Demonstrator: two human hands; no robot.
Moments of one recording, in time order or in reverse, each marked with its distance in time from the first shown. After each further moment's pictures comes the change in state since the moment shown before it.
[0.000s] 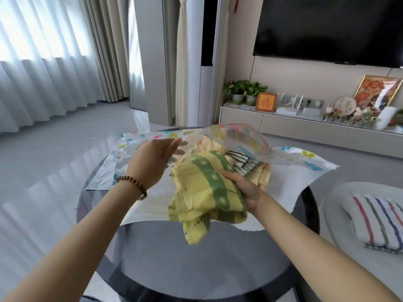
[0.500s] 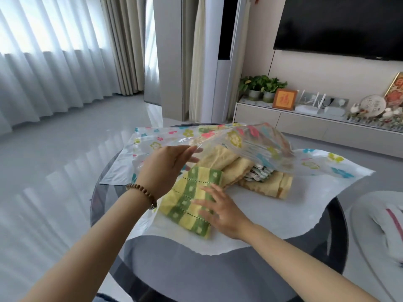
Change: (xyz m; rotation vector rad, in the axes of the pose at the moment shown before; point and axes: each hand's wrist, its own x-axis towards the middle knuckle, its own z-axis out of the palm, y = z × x) left_hand -0.009 -0.014 0.000 -0.050 -0.071 -0.032; right_hand 0.059 0.082 -0.012 -1.583 0.041 -0.429
